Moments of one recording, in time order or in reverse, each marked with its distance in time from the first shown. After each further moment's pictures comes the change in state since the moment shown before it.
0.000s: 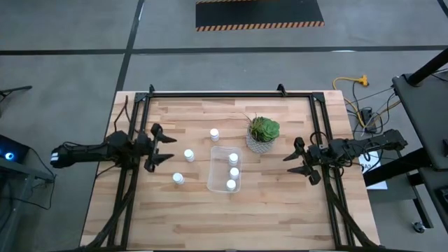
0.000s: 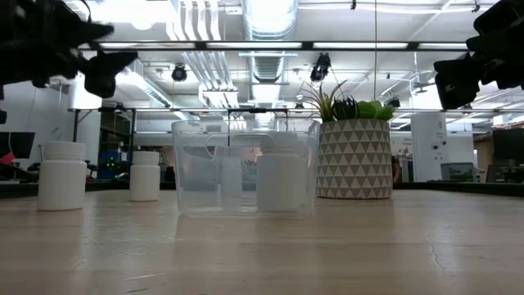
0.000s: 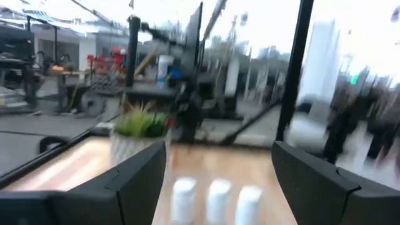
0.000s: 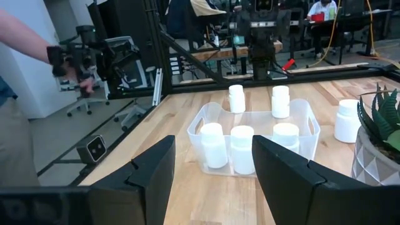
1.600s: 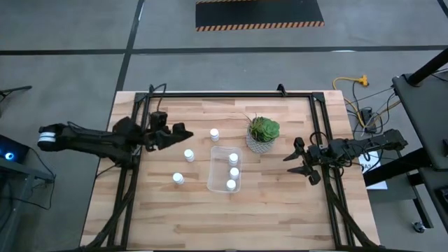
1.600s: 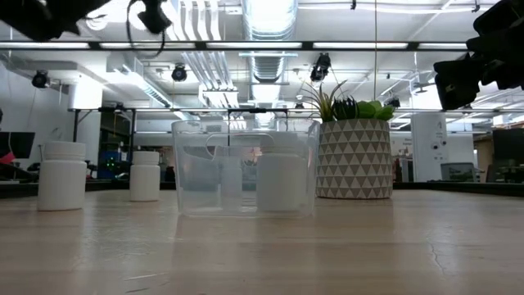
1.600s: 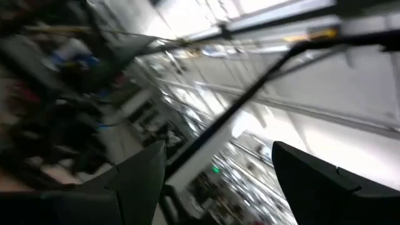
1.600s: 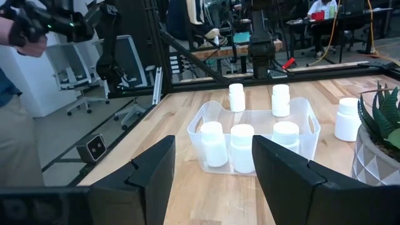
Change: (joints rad) left arm -0.002 0.746 0.422 0.697 0.120 -0.873; right arm 0.000 0.004 0.000 -0.002 0.000 0.002
